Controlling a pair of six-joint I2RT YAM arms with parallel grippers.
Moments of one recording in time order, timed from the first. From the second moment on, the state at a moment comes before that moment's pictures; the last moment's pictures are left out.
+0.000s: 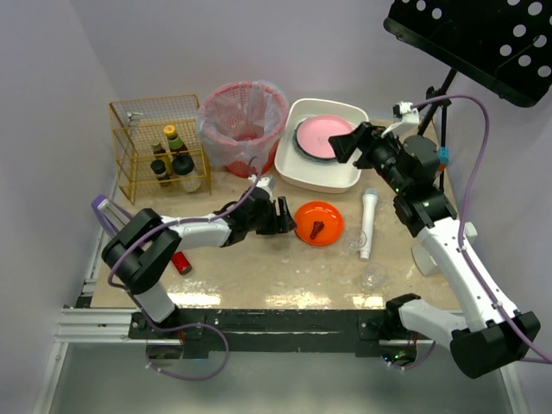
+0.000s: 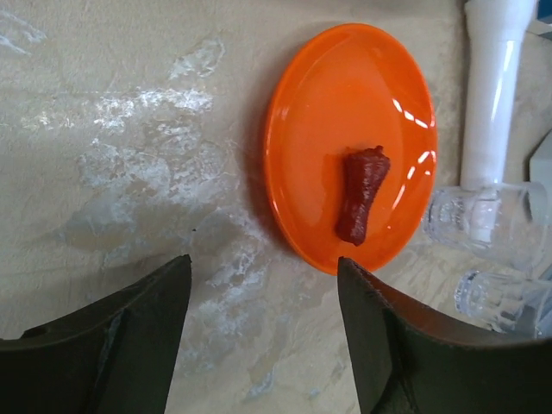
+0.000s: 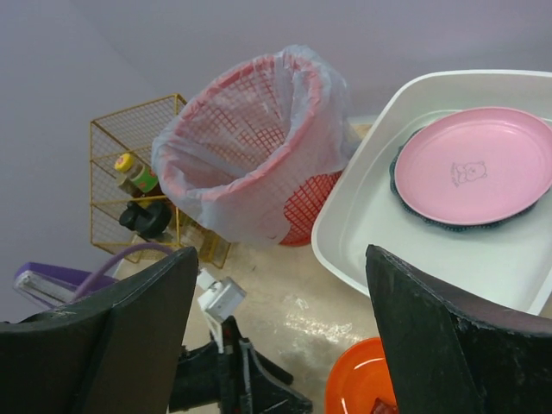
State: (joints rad) left arm -0.74 1.66 0.80 0.20 0.08 -0.75; right arm 0.32 1.08 1.11 -0.09 -0.12 0.48
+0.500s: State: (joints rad) left arm -0.76 1.84 0.89 0.29 0.08 -0.81; right arm 0.32 1.05 1.10 -0.13 -0.10 0.51
